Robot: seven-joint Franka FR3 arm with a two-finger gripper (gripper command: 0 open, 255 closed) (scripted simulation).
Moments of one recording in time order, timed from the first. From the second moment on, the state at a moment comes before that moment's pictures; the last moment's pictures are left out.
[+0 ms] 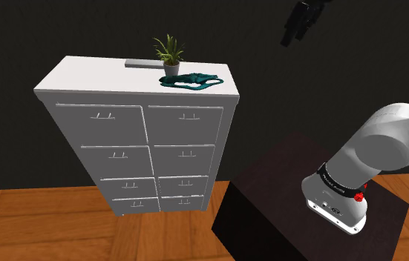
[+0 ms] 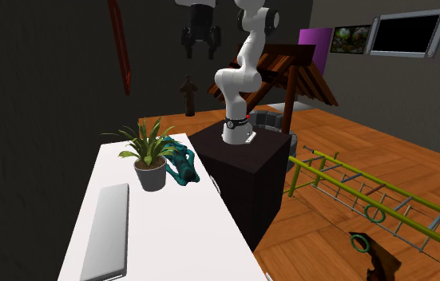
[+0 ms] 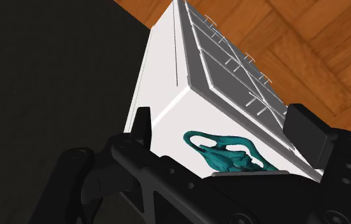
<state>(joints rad) 0.01 -0.81 0.07 -2.34 0.05 1.68 -0.04</state>
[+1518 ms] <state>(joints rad) 0.11 -0.12 0.06 -2.18 0.03 2.27 -0.39</state>
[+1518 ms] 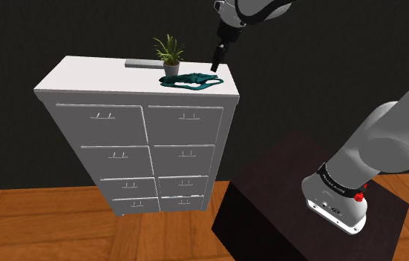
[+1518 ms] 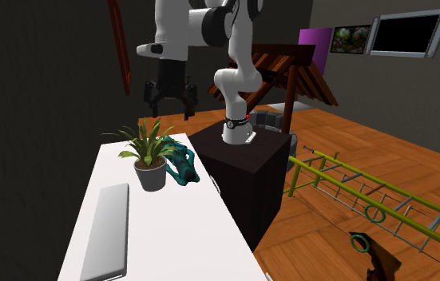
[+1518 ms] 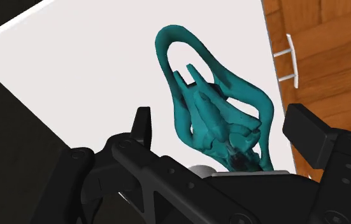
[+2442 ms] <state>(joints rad) 0.12 0.01 0.07 -2.19 0.02 2.41 -0.42</state>
